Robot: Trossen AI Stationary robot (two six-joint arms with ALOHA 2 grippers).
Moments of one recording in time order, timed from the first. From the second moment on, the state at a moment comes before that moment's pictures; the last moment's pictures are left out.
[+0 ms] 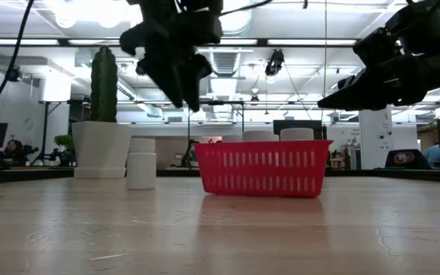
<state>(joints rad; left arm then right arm) 0.03 1.71 1.44 -0.90 0.02 0.34 -0.06 0.95 0.12 0.57 0.02 -0.12</state>
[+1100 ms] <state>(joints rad) -0.03 1.70 1.32 -1.00 -0.03 0.18 -0.06 0.95 0.11 0.57 0.03 -0.10</state>
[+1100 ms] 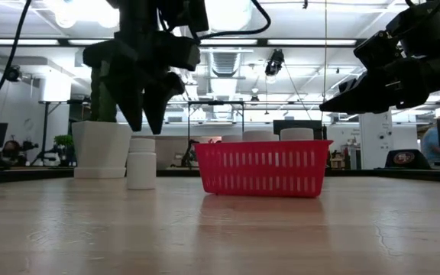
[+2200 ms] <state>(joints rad) -0.03 1.70 1.18 -0.84 -0.03 0.17 -0.06 0.95 0.11 0.57 0.03 -0.09</state>
